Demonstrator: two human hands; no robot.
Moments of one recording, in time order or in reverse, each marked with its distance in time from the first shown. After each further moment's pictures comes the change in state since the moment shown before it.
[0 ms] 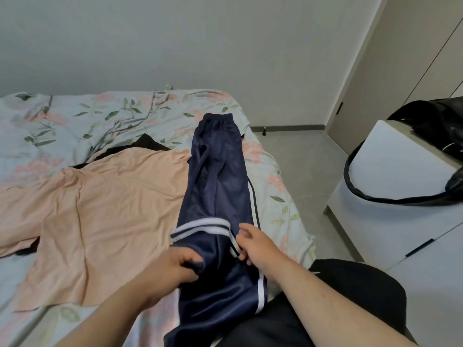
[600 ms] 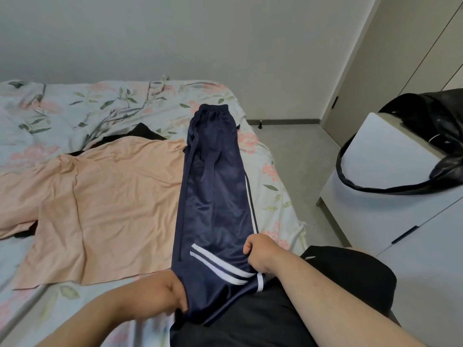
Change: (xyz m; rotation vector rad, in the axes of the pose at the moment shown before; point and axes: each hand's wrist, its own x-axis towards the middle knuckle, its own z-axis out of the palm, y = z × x) left_hand -0.046 -0.019 0.004 0.484 -0.321 -0.165; right_hand -0.030 0.012 -0.019 -0.786 -0.105 0.126
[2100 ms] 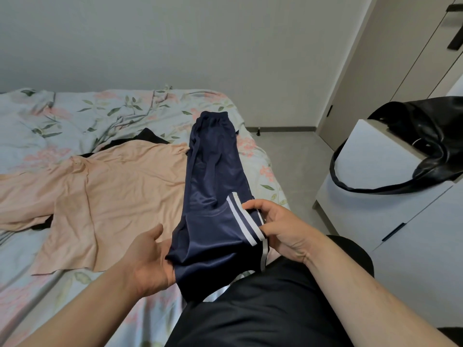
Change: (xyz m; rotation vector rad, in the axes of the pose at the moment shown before) left_hand -0.021 0.033 -0.008 -1.806 0.001 -0.124; right_hand -0.078 -0.011 -0.050 1.203 -0.190 -0.453
